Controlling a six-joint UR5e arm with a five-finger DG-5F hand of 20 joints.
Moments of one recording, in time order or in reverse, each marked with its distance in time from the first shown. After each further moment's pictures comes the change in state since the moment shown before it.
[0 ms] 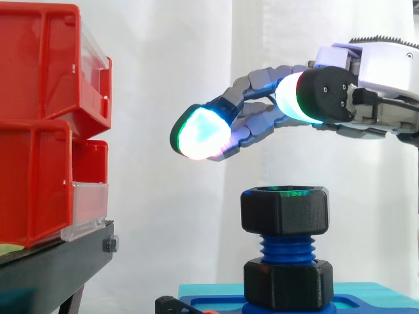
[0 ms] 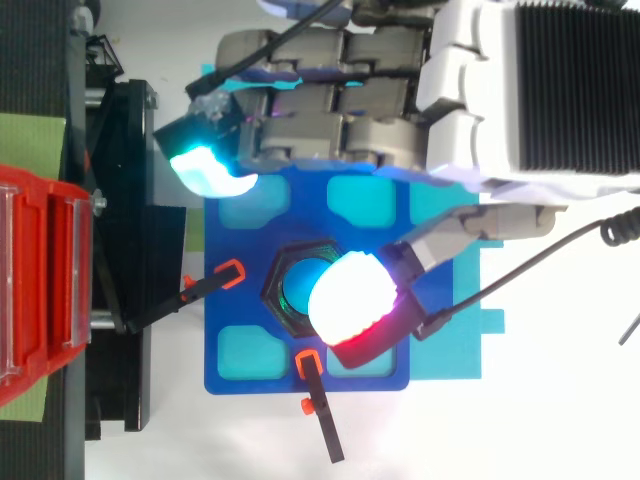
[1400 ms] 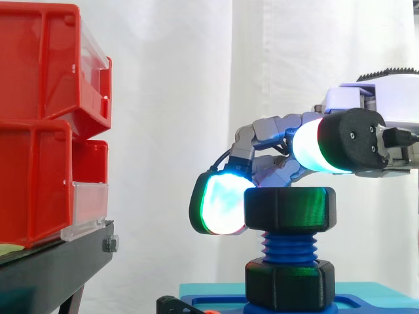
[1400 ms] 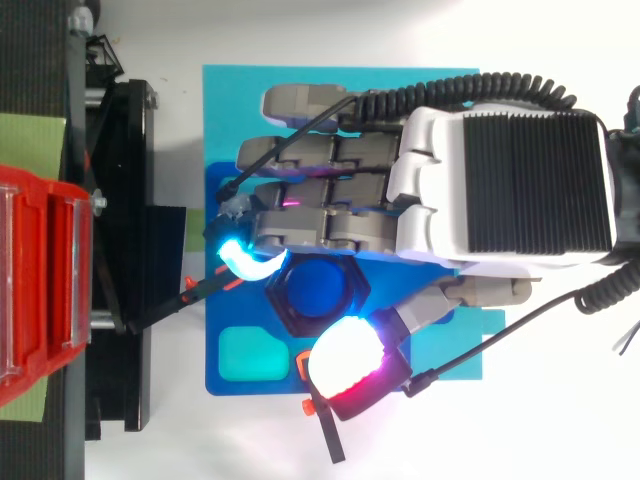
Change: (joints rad) arm 0.055 -0.009 0.000 -0.137 0.059 0.079
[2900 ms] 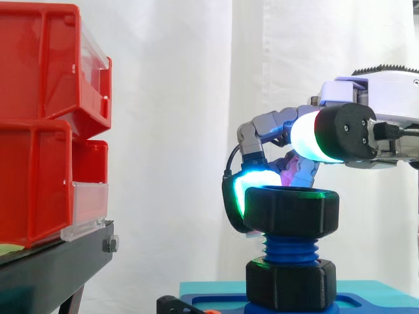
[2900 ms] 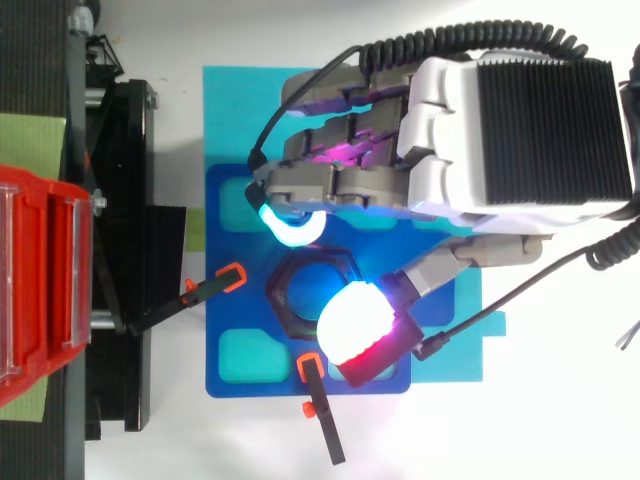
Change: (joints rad) arm -0.049 0.000 0.000 0.045 -0.075 -0.001
